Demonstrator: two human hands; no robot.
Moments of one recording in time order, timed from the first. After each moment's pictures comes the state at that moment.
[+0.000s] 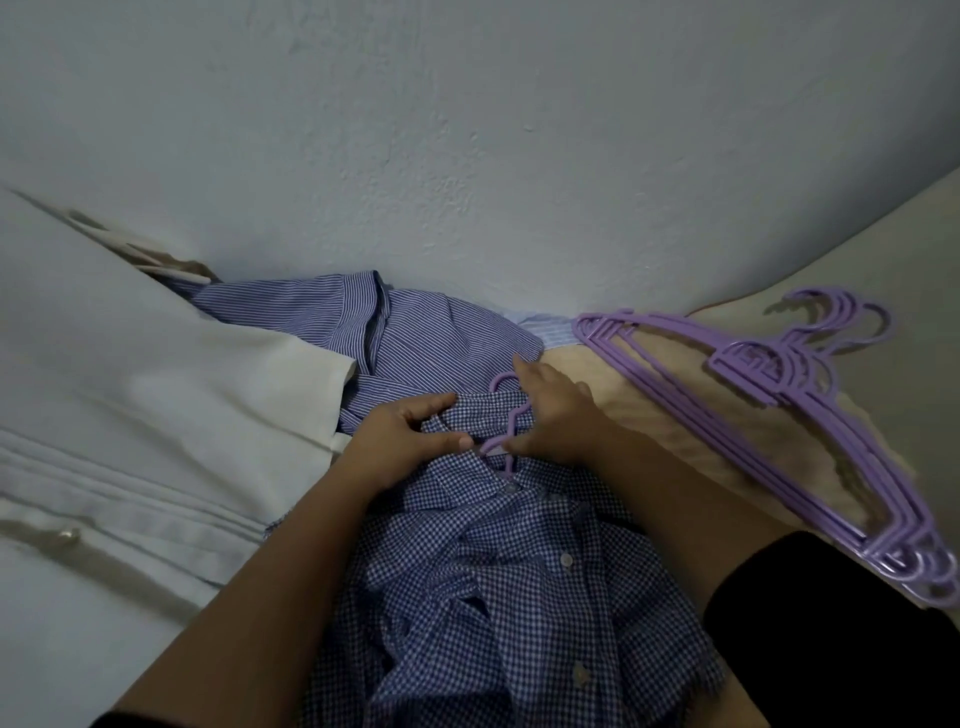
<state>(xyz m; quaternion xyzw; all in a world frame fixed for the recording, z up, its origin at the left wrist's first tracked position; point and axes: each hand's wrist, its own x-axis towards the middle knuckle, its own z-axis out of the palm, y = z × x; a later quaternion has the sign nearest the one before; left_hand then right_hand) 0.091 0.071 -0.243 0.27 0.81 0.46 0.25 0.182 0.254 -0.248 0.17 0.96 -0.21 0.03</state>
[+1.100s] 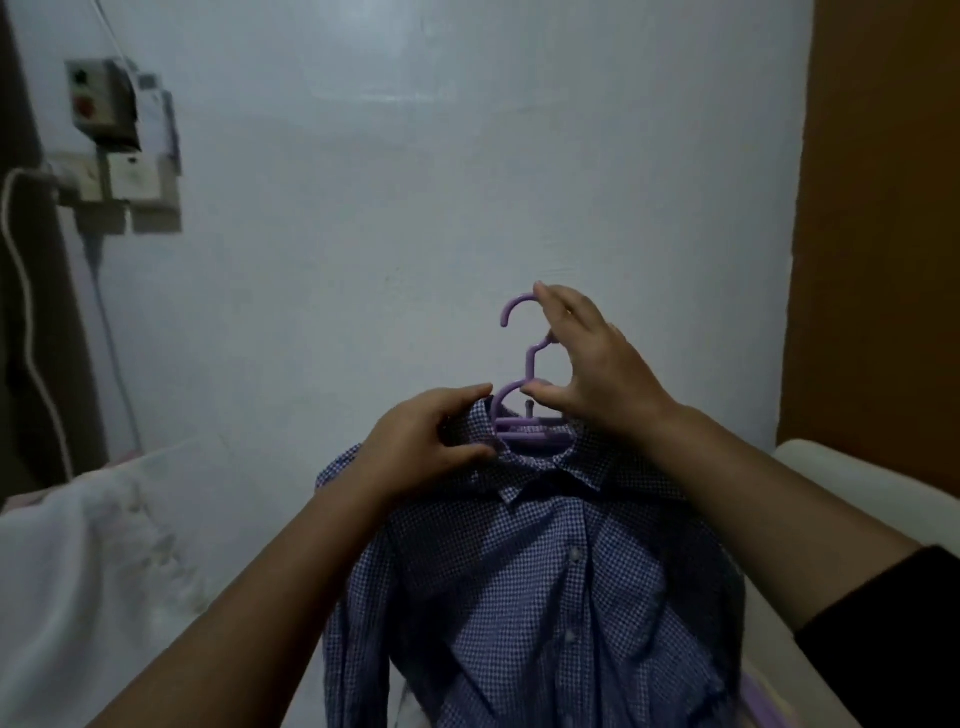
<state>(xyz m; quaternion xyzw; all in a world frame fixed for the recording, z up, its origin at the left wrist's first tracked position) 0.258 -0.060 0.131 0.51 0.76 0.35 -0.20 0.371 0.124 0.177 -0.06 0.87 0.04 -0.49</state>
